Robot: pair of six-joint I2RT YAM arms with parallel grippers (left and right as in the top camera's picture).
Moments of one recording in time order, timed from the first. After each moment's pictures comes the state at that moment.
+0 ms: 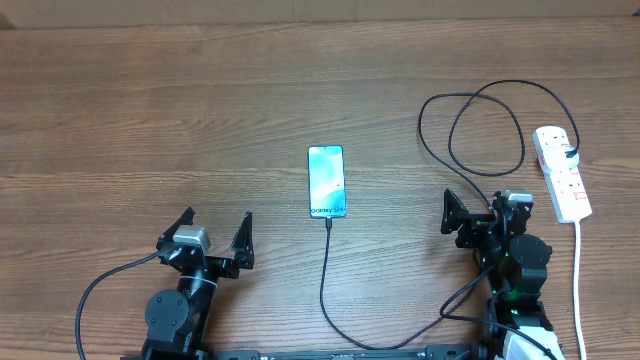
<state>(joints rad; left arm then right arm) -0.15 0.02 0.01 -0.08 0.02 -0.18 -0.07 0.89 0.02 0.56 -0.15 0.17</state>
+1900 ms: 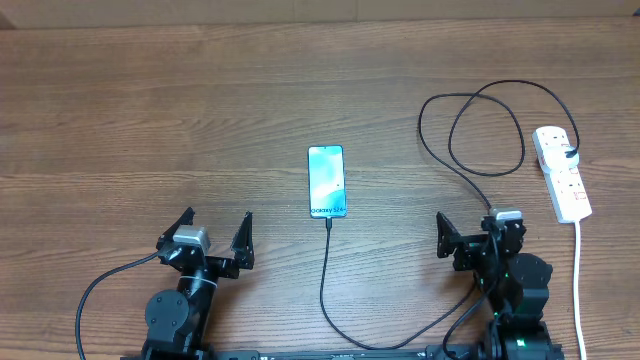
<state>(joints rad) -0.15 0.02 0.01 -0.08 0.02 -0.18 -0.02 0.35 0.02 -0.02 -0.17 0.04</state>
